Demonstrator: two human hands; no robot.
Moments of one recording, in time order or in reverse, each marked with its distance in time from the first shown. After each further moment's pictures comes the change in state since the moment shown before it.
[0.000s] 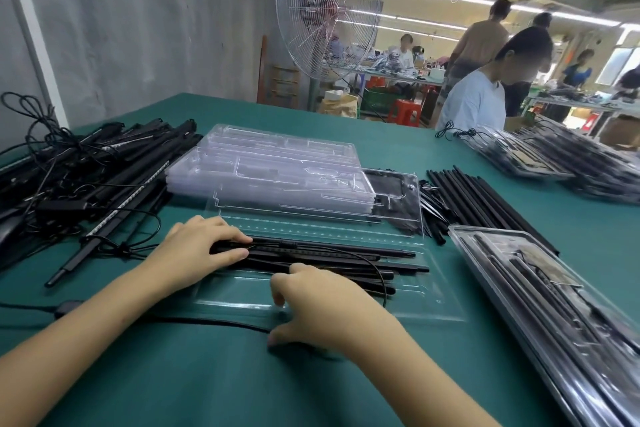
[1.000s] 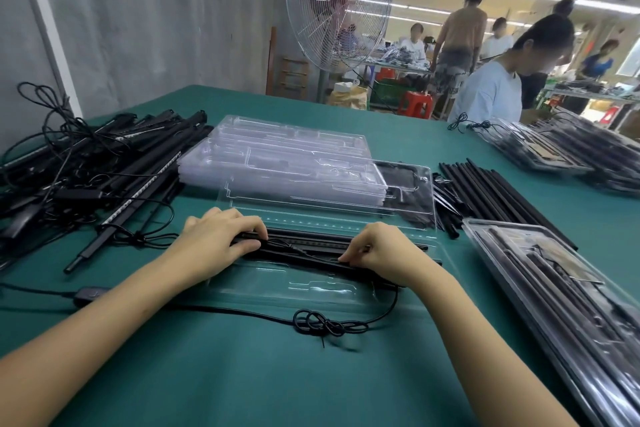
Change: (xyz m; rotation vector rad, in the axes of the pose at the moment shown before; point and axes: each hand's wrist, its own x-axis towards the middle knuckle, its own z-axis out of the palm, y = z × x) left_hand -0.003 0.020 -0.006 0.072 -0.064 -0.039; right_hand 0.021 0.097 -0.001 0.390 0.220 0.165
